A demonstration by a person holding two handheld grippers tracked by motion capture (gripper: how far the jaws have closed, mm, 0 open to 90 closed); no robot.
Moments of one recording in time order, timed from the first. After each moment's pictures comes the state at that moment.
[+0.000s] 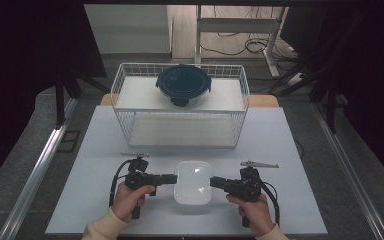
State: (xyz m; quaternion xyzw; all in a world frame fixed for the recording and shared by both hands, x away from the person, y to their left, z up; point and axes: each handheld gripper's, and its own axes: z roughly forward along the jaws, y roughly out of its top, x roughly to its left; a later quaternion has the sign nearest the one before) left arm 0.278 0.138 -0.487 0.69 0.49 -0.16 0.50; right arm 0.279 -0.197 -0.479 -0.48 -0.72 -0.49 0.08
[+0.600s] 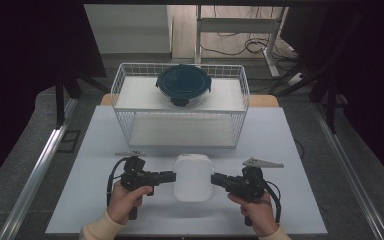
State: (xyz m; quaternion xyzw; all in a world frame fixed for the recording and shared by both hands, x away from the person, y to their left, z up) left arm 0.264 0.139 -0.456 0.70 0.46 -0.12 0.53; right arm 0.269 -0.196 -0.454 -0.43 -0.74 -0.52 0.03
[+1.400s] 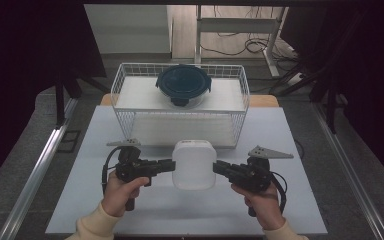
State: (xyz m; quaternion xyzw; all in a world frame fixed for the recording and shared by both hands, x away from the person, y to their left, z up) left arm 0.267 0.143 -0.411 0.71 0.42 -0.08 0.56; right arm 0.269 -0.195 -0.406 -0.39 -0.74 -0.55 -0.01
